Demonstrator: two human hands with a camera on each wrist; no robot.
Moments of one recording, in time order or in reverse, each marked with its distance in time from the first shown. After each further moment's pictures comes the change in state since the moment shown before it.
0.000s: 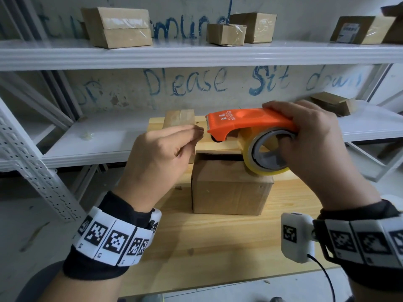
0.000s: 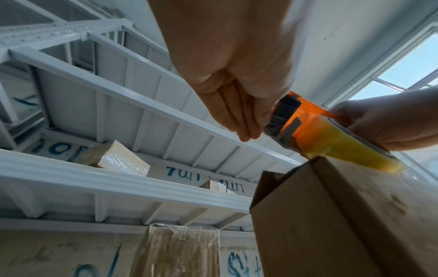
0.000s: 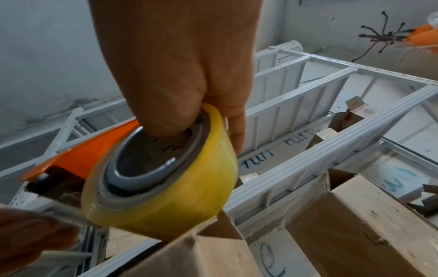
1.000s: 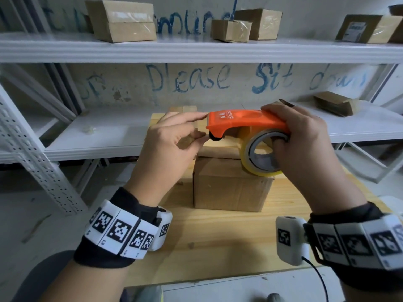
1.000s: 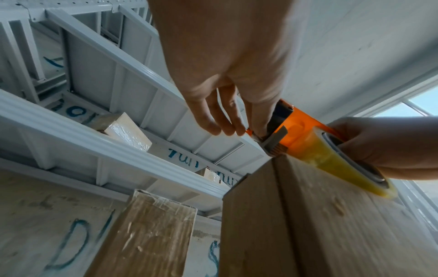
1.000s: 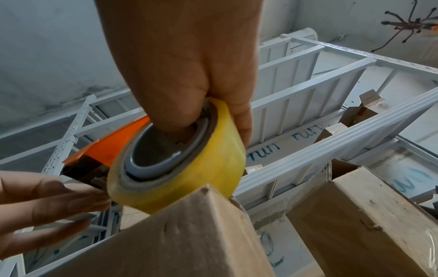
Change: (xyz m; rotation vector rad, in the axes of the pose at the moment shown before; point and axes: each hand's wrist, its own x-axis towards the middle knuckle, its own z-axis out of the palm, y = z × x) left_hand 0.002 0.002 0.013 -0.160 0.029 -0.186; right_hand -0.006 0.000 0.017 0.024 -0.001 0.010
